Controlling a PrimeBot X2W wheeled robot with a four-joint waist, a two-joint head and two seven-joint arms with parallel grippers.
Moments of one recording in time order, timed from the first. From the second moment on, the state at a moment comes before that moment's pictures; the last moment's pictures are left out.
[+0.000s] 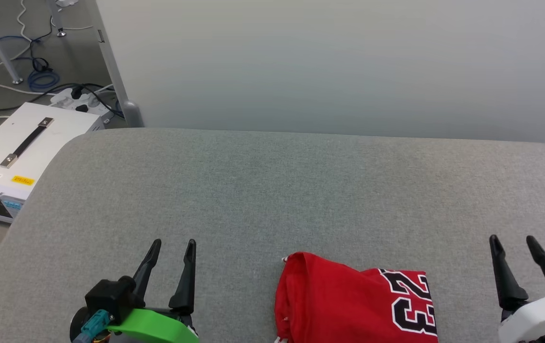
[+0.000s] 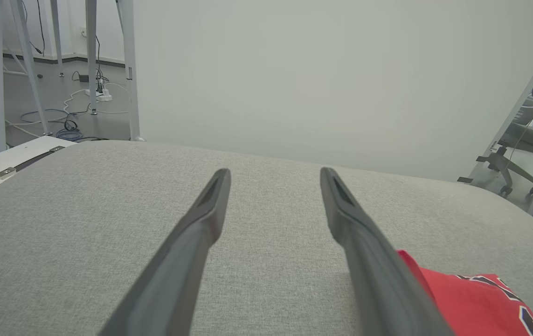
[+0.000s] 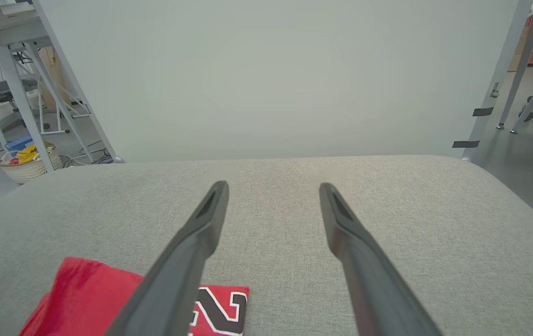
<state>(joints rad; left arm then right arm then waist) 0.05 0.19 -0.21 0.09 -0.41 -0.05 -0.26 0.15 -0.17 -0.11 -0.15 0.33 0.13 0.05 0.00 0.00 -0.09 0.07</state>
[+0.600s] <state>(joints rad) 0.03 0.18 -0.20 0.11 -0.38 -0.07 -0.26 0.20 -0.11 -0.05 -0.12 0.38 0.13 0.74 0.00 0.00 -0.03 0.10</state>
